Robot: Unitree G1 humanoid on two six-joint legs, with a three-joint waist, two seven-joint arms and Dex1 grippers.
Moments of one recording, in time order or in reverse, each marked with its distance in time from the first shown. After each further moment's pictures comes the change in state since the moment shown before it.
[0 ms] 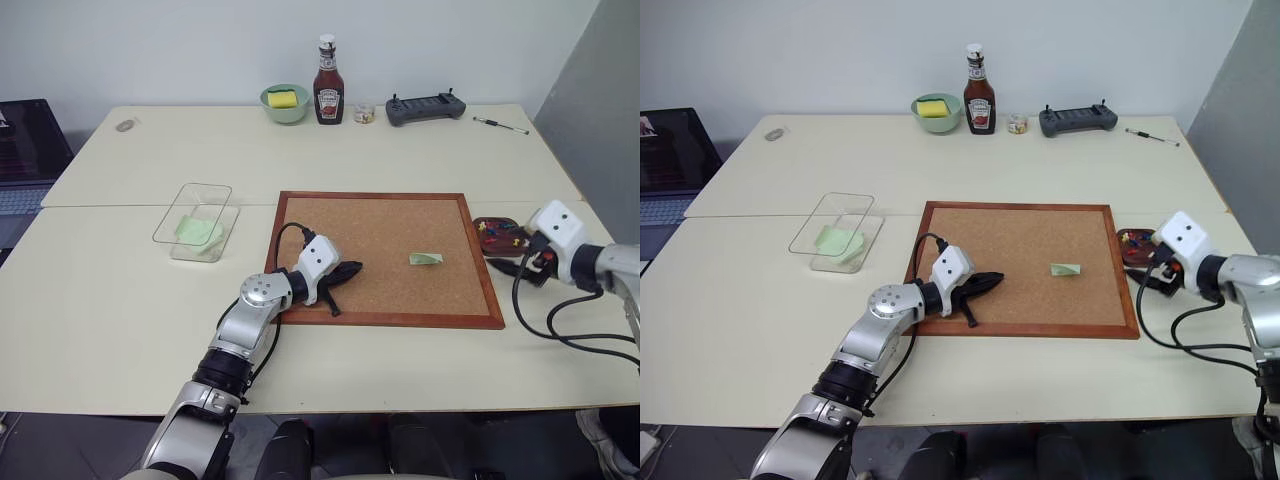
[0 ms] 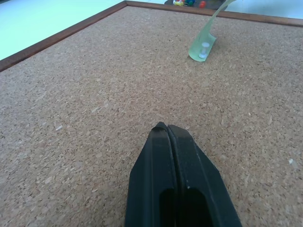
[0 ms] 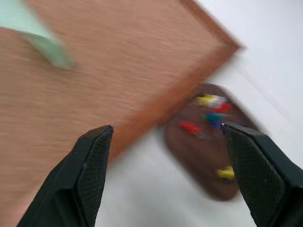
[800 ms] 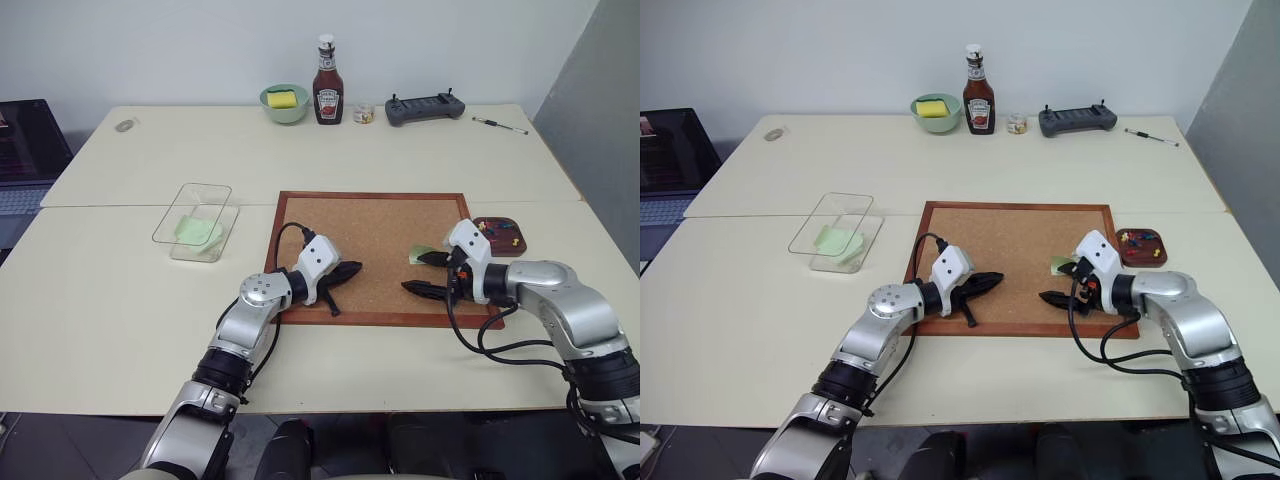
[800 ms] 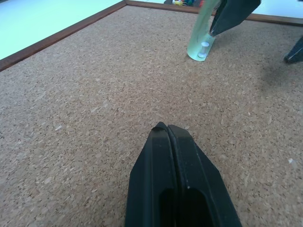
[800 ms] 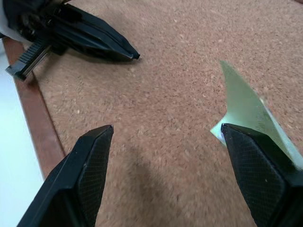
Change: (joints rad) left arm -0.001 0.003 0.000 -0.001 0.000 0.002 0.000; right arm -0.103 0.258 0.199 -0.054 0.081 0.130 -0.092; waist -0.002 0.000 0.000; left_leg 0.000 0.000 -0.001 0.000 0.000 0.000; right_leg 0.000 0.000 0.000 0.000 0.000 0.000
